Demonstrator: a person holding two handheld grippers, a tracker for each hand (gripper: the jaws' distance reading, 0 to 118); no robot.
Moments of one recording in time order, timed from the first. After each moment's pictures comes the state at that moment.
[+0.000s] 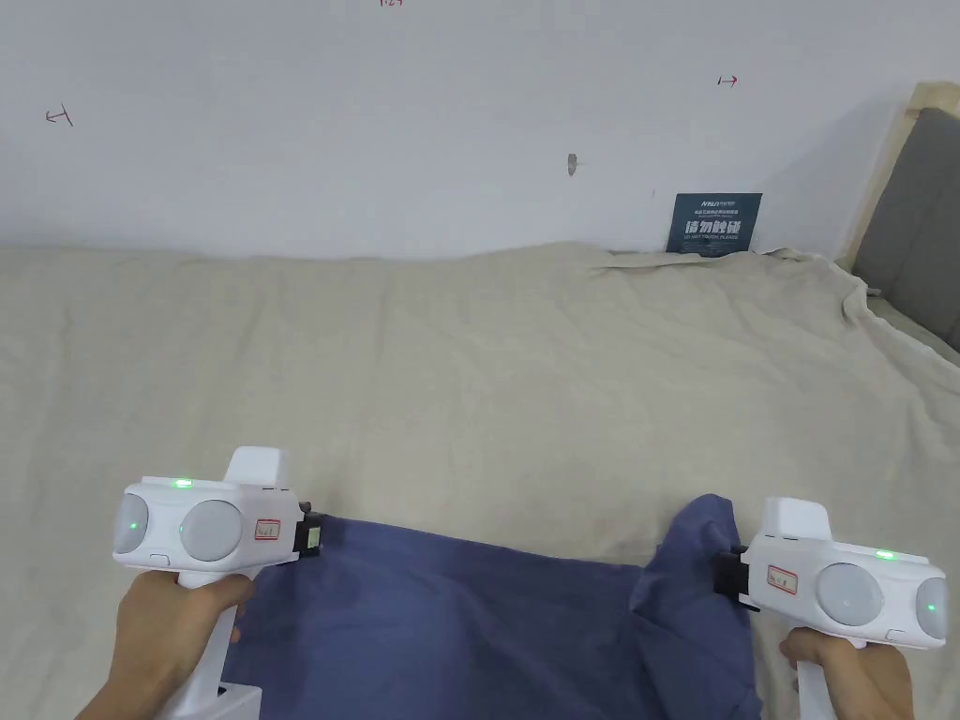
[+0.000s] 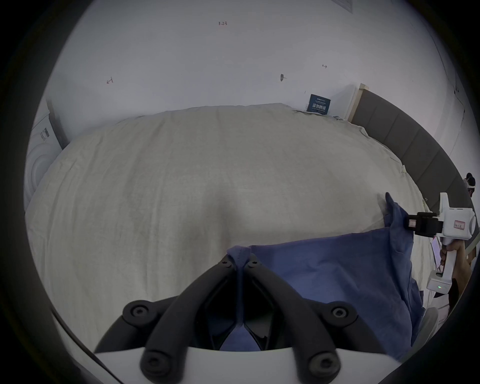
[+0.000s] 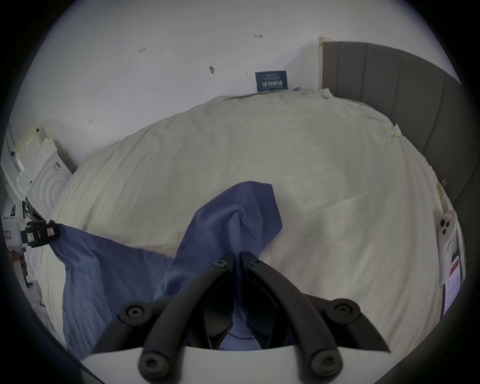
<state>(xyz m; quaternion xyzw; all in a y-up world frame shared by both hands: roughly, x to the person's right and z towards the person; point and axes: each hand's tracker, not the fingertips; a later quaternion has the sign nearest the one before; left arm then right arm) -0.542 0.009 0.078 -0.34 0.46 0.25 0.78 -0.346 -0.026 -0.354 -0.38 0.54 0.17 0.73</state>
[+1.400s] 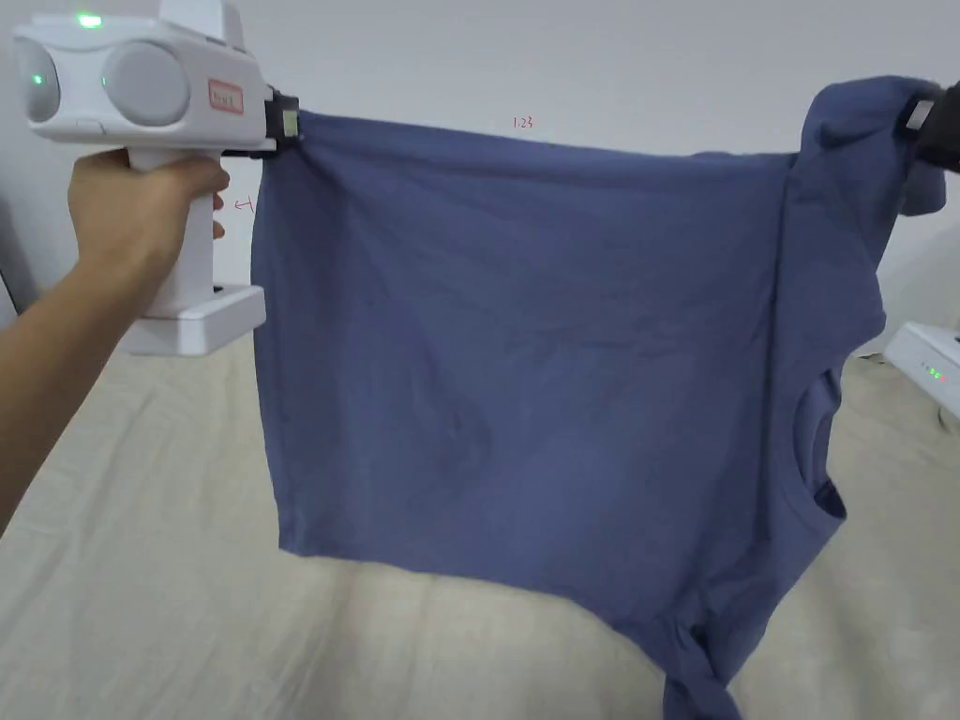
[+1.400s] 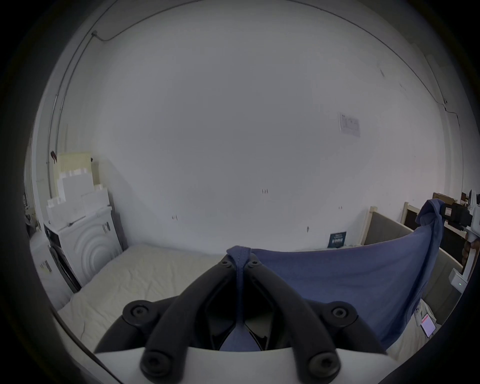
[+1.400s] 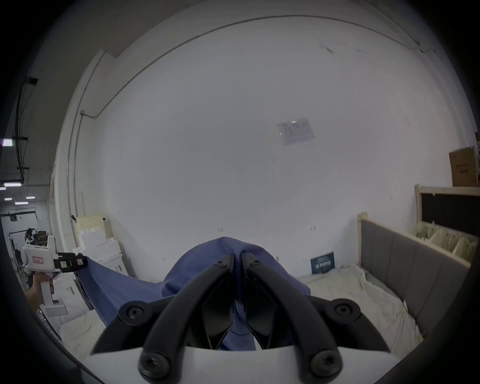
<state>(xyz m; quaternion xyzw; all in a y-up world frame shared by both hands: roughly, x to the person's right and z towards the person) -0.529 0.401 0.172 -0.08 0.60 0.05 0.80 -0.327 0.382 -0.319 -0.06 0.67 -0.10 0.73</state>
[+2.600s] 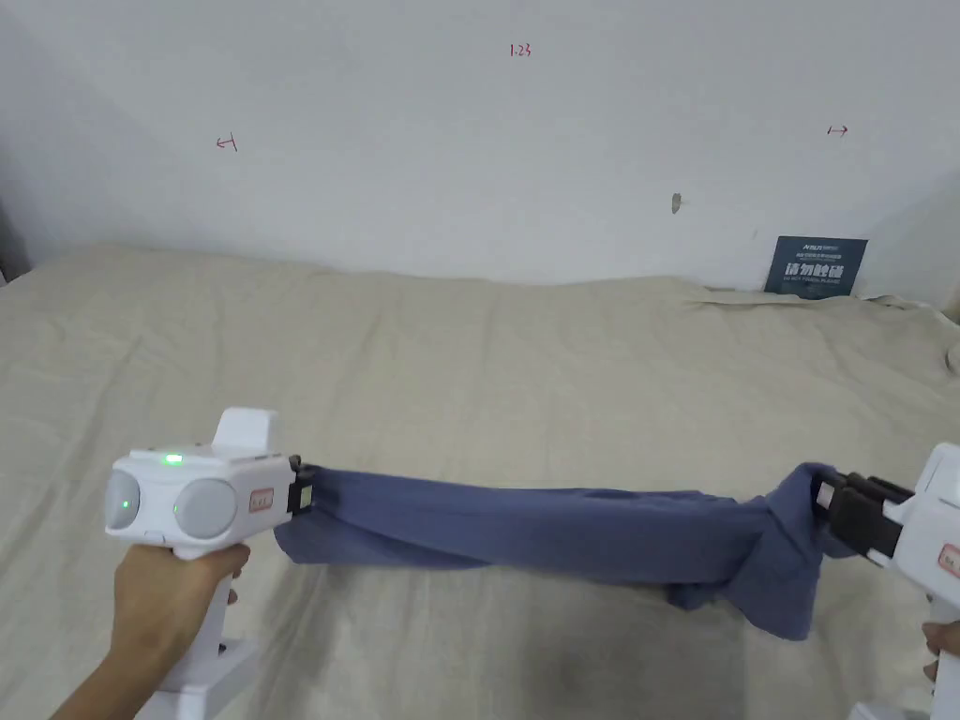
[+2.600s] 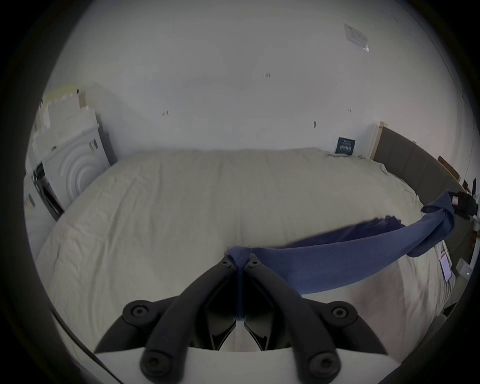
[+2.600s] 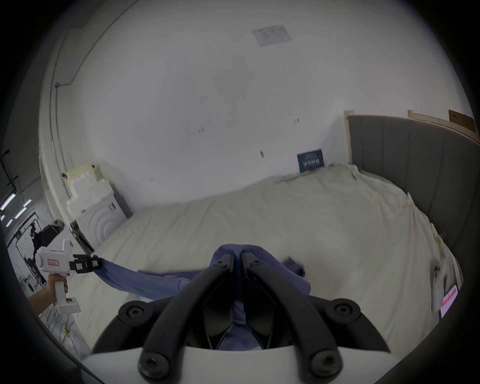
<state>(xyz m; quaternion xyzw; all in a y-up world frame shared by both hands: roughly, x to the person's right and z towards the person) -0.481 0.060 0.197 -0.27 0.56 0.20 0.76 -0.264 0.093 -0.292 -0.27 0.65 0.05 0.71</state>
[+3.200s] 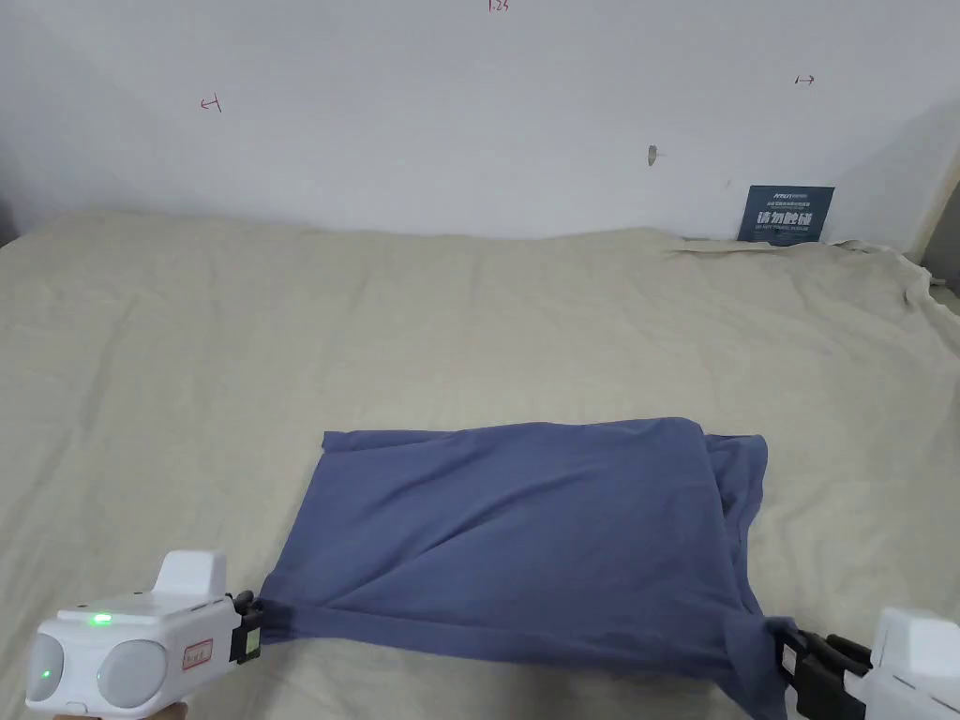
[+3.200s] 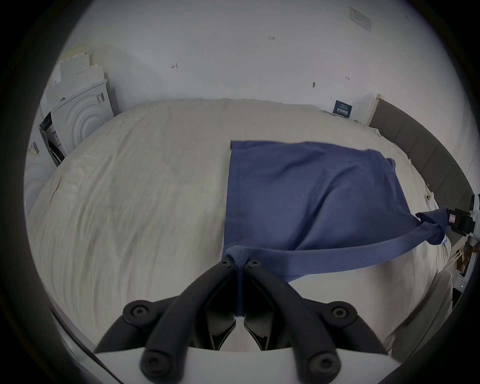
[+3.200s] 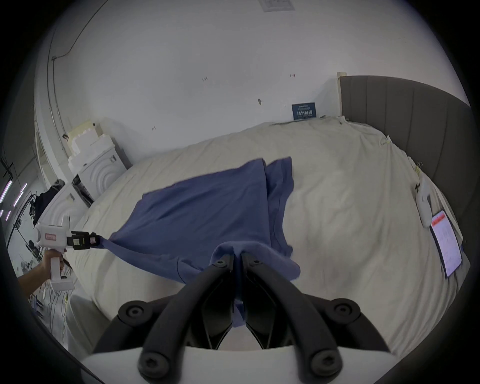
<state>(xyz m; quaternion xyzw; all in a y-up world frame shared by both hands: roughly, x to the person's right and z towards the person) -0.335 -0.017 0.263 -0.32 0.53 0.27 0.74 -0.114 0.012 -0.245 -0.32 0.65 0.13 0.68</state>
